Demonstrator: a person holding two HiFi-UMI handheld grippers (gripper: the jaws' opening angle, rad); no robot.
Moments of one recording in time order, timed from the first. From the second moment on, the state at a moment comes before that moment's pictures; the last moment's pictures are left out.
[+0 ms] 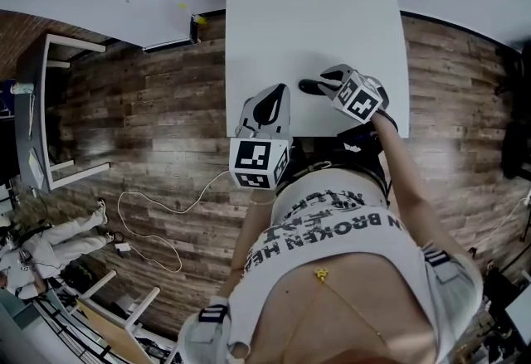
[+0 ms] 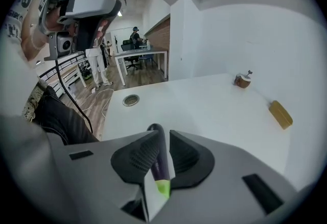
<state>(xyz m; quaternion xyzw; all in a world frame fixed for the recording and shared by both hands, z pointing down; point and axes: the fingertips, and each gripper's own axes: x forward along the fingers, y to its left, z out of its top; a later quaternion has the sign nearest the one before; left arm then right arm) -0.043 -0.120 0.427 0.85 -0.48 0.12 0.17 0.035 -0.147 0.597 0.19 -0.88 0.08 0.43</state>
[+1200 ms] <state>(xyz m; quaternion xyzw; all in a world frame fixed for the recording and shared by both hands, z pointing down) -0.003 -0.131 0.417 0.88 -0.44 0.11 0.16 0.066 -0.147 0.462 0.30 -0.92 0.09 0.22</state>
